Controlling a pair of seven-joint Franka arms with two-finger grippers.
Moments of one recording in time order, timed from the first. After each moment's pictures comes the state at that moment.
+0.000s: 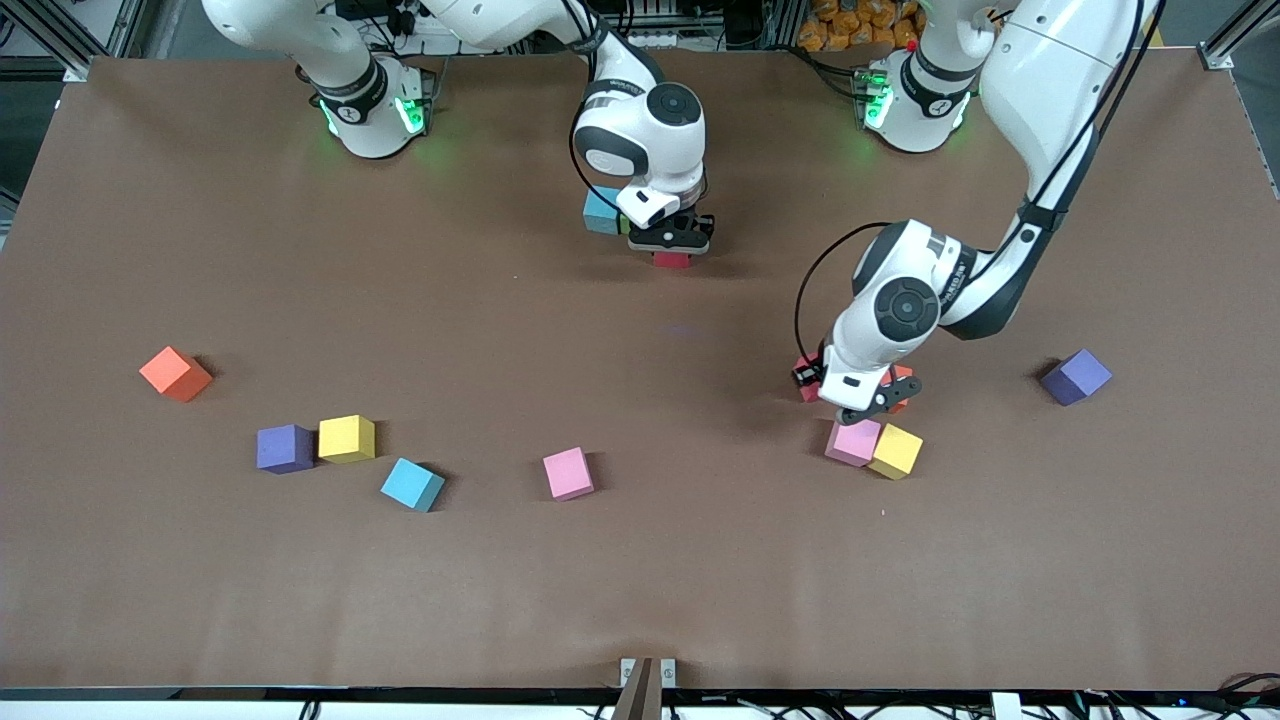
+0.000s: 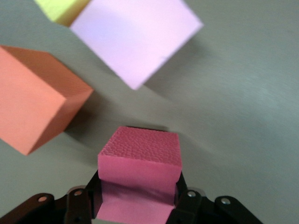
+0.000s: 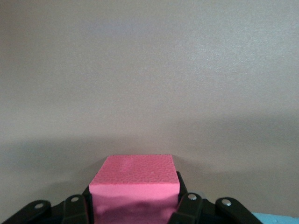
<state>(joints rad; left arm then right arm) -0.08 0.49 -0.38 -1.97 0.16 2.34 -0.92 0.89 0.61 0.22 -1.86 -0.28 2.48 1.38</state>
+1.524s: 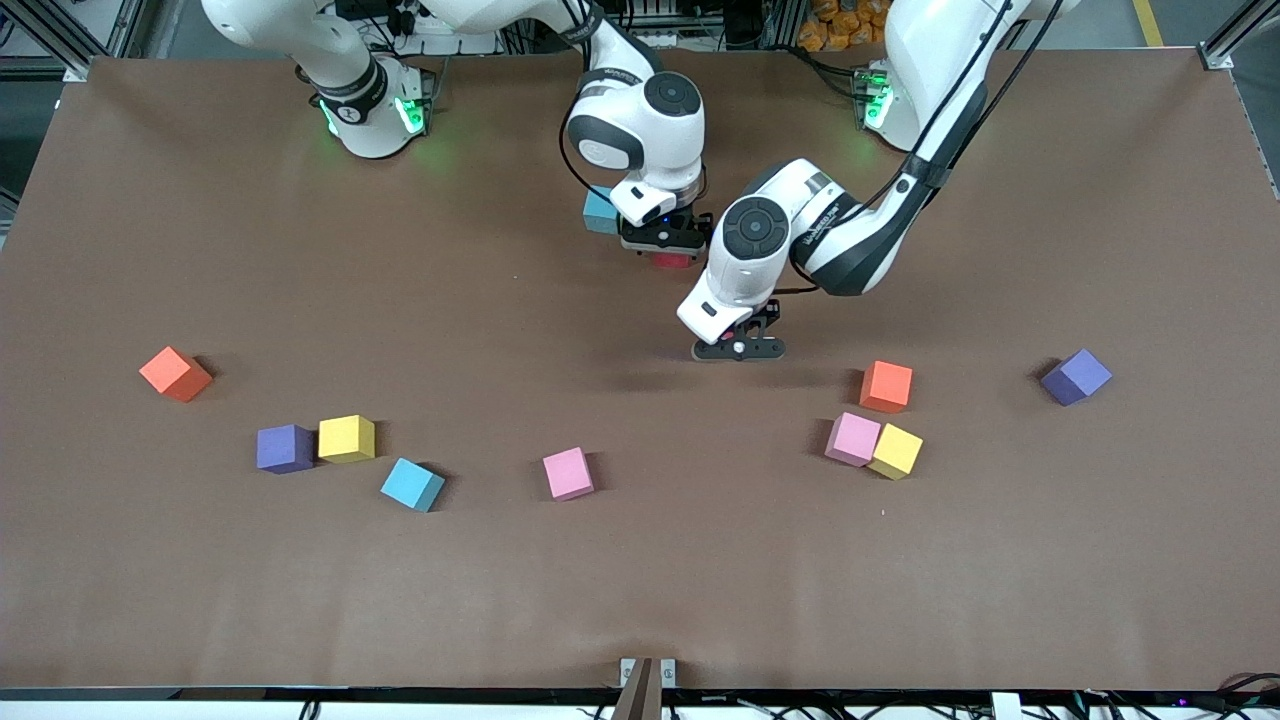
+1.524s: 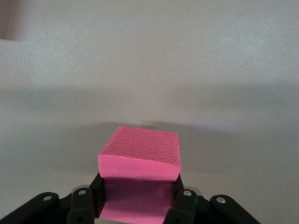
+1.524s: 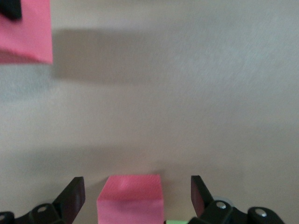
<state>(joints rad) -0.37 0.48 -0.37 -1.88 0.16 2.27 -0.80 0.84 0.53 0.21 -1.84 -0.28 2.38 1.32</state>
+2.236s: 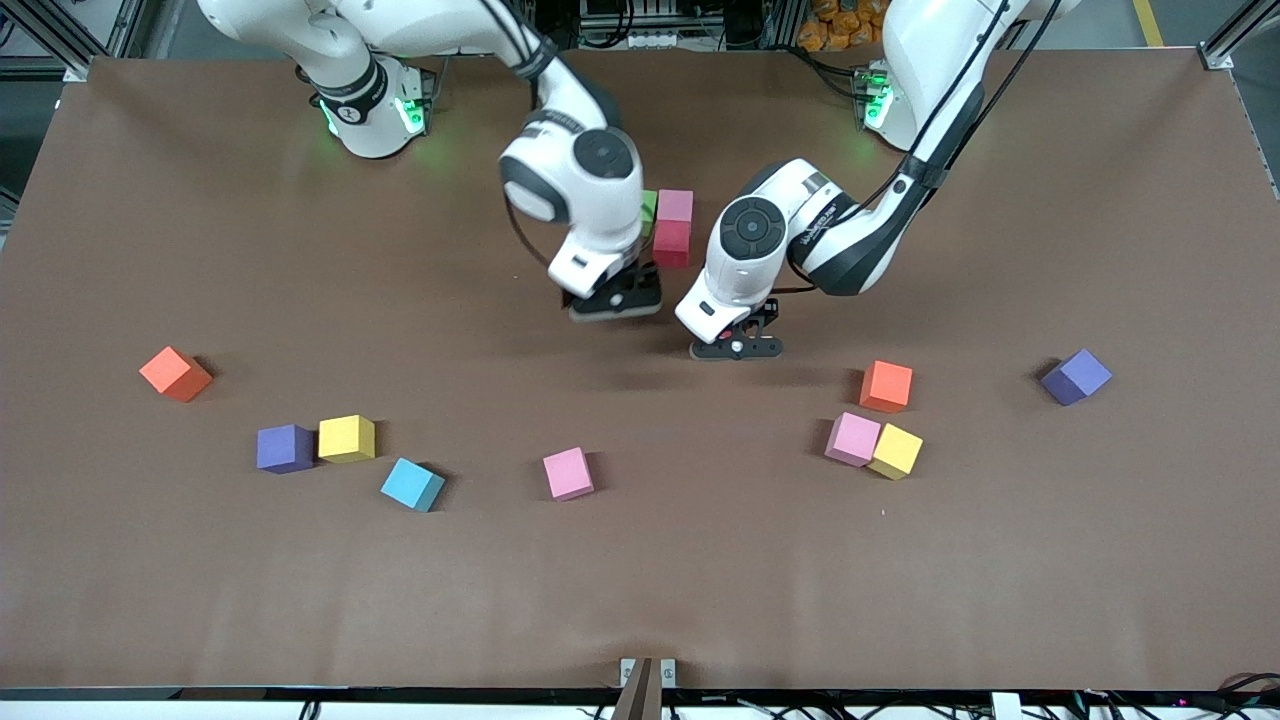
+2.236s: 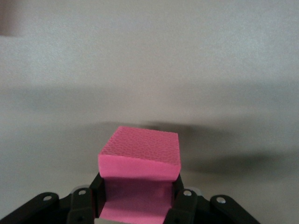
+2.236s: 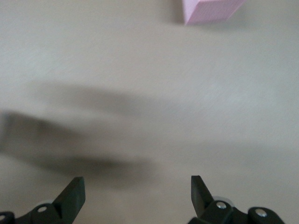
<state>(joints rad) -0.38 0.49 -0.36 -1.88 0.16 2.26 -0.80 0.58 0.48 0.21 -1.84 -0.28 2.34 0.74</state>
